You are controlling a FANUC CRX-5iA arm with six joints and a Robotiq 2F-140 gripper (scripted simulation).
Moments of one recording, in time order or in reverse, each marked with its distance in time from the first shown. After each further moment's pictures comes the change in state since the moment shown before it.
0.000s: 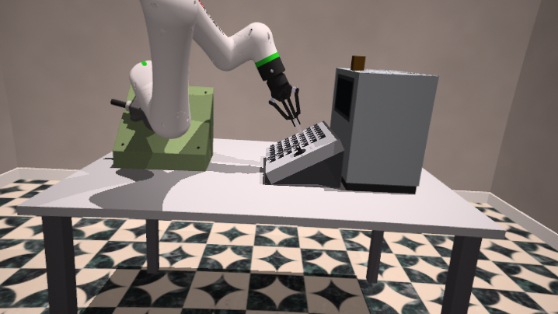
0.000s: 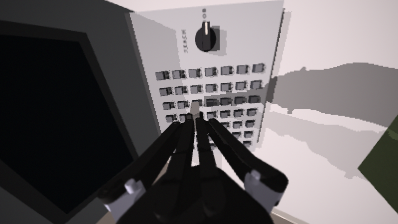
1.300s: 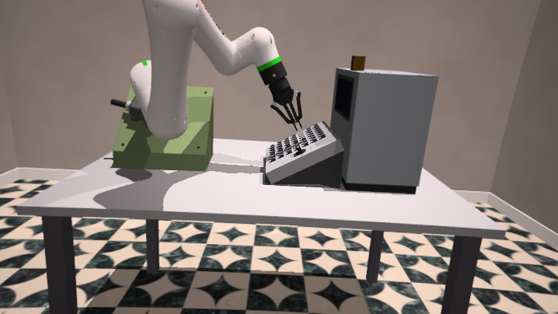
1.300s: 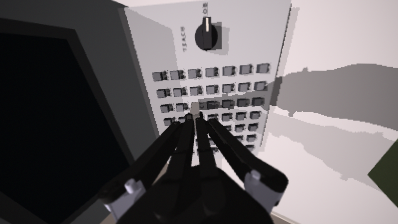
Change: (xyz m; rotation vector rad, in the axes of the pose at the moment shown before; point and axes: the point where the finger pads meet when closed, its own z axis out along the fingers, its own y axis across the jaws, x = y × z) arm 0.000 0.000 0.017 0.000 0.000 0.000
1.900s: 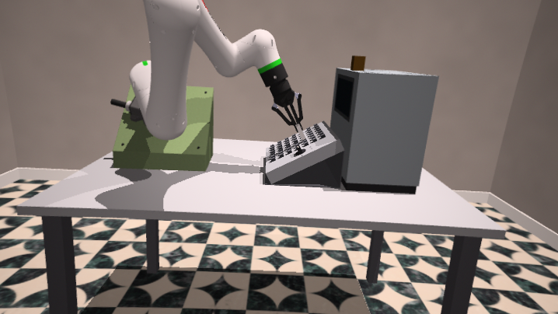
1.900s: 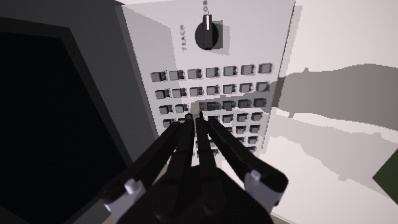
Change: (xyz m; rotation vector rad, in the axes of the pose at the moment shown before) arm 0.000 0.000 0.007 0.000 0.000 0.000
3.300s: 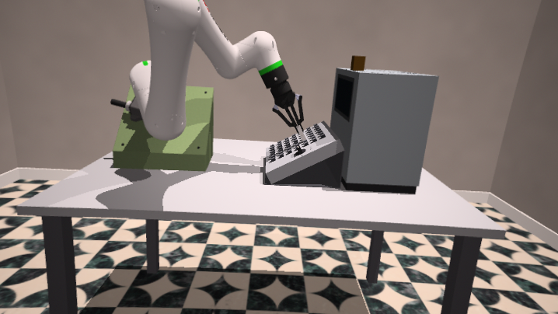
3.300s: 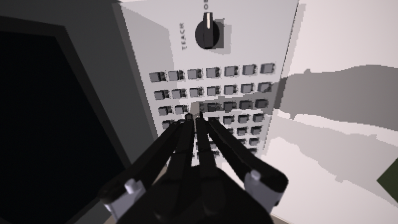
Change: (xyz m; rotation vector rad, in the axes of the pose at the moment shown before) arm 0.000 0.000 0.006 0.001 0.000 0.000
